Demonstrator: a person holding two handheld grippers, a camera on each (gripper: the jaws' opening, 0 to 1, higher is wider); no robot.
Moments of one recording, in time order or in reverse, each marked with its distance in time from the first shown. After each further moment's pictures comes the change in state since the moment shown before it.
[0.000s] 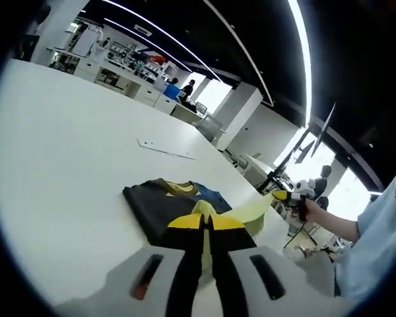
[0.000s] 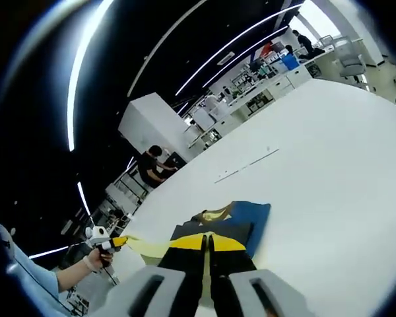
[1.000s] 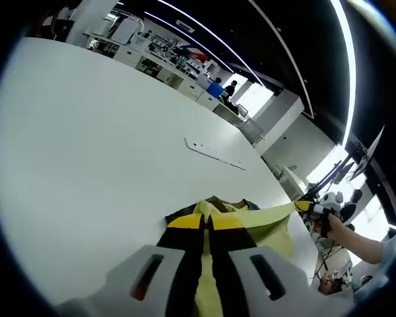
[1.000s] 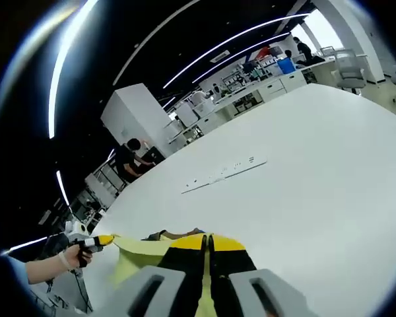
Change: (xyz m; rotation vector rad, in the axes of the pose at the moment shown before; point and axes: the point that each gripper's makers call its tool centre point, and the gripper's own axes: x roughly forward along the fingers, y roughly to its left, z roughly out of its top) left arm 0.079 0.113 0.004 -0.162 0.021 0.257; right arm 0.100 -0.078 0.029 -0.069 0.046 -0.145
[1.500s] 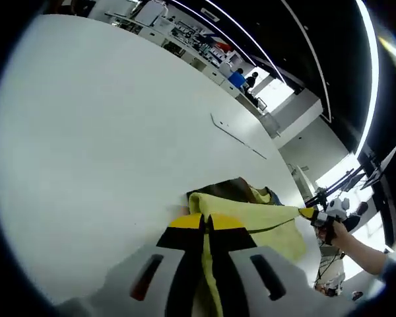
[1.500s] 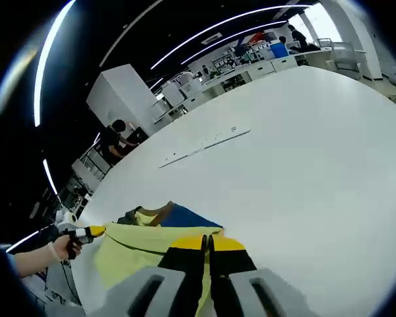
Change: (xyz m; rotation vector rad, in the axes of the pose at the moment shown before) left arm 0.011 0.020 -0.037 -0.076 0.060 0.066; right arm 0.014 -0.029 -0.043 0.002 0.119 -0.091
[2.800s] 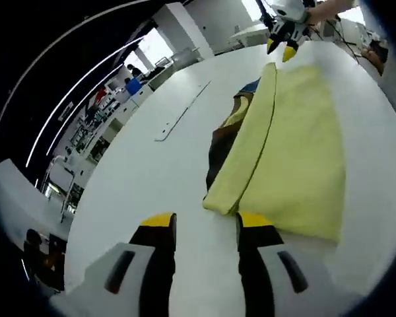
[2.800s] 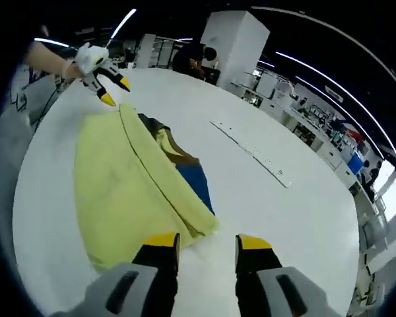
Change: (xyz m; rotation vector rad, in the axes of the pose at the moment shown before) left arm -0.013 -0.012 0.021 1.511 0.222 0.114; right arm -0.017 0.013 -0.003 -1.144 0.177 -0.027
